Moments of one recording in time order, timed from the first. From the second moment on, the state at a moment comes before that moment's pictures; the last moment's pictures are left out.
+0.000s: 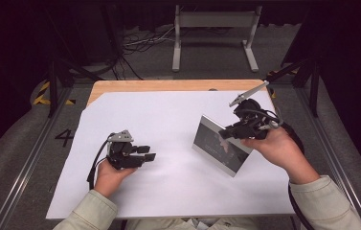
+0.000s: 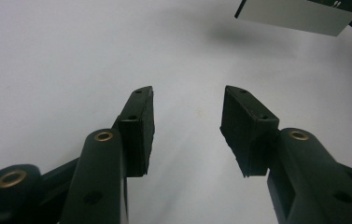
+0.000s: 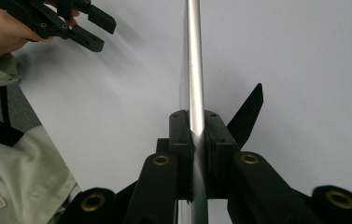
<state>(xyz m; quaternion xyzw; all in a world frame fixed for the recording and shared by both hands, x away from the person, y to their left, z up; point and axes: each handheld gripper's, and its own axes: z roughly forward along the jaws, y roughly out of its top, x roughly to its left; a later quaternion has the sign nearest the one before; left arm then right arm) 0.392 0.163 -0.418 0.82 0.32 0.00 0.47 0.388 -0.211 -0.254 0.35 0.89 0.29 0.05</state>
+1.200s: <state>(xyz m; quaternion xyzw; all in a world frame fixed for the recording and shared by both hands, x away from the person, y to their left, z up) 0.381 0.178 -0.419 0.82 0.33 0.02 0.47 0.440 -0.185 -0.251 0.17 0.94 0.29 0.03</state>
